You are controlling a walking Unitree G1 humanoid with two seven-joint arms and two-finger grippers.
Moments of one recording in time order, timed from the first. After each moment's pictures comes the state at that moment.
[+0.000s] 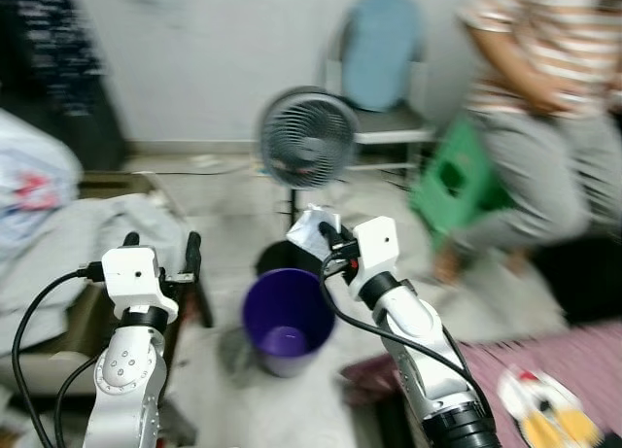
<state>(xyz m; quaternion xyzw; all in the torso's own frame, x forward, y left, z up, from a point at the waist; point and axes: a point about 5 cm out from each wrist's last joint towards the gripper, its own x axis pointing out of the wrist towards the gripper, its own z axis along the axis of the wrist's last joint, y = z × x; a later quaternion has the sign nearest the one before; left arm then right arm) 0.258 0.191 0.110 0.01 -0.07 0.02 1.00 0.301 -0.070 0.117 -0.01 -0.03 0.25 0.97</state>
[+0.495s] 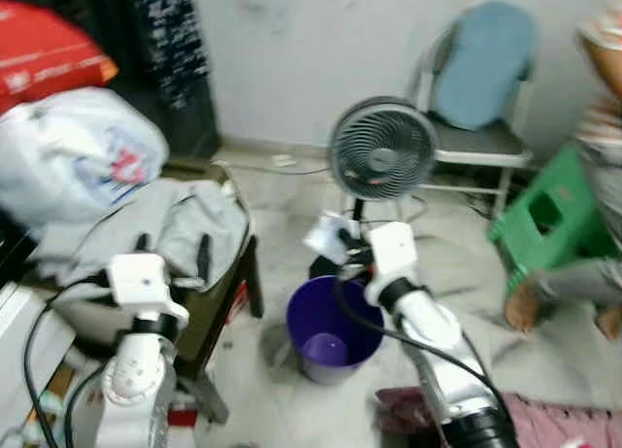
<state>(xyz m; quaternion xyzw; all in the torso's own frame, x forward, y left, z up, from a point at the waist) 0.248 0.184 0.107 0.00 -0.06 0.02 1.00 0.300 -0.094 0.109 -0.03 -0.01 0.21 0.98</state>
